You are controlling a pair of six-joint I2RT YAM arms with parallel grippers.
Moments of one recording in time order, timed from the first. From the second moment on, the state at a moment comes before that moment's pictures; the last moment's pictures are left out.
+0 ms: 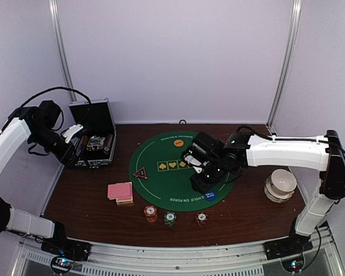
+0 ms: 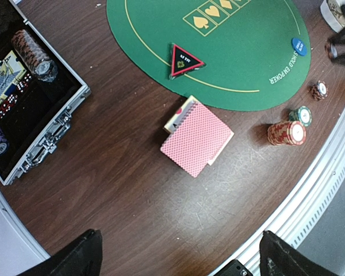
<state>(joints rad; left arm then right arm) -0.07 1.24 1.29 -1.29 0.43 0.53 1.03 1.68 1.32 -0.81 0.14 0.28</state>
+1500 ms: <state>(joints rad) -0.07 1.24 1.29 -1.31 0.42 0.56 0.58 2.66 2.42 -0.74 0.17 0.21</state>
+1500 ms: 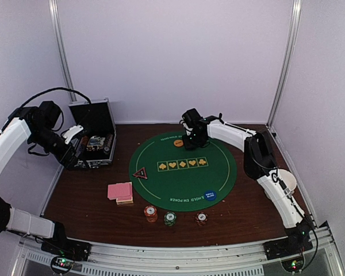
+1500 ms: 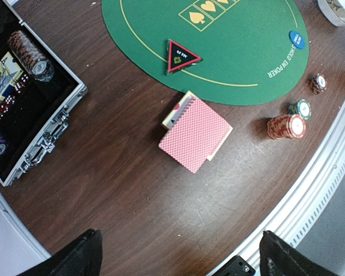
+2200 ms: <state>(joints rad) -0.07 1.24 1.28 -1.31 0.42 0.56 0.63 2.22 2.03 -0.70 0.16 0.17</state>
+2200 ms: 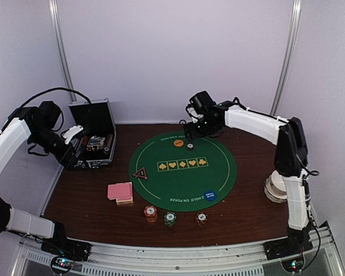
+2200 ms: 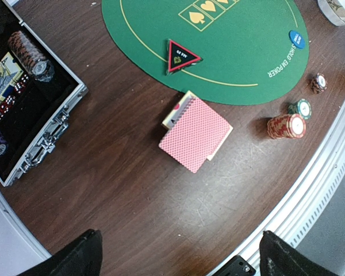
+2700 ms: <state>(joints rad) -0.07 1.23 1.27 -1.31 0.42 0.56 1.09 1.62 1.17 -0.67 0.19 0.32</state>
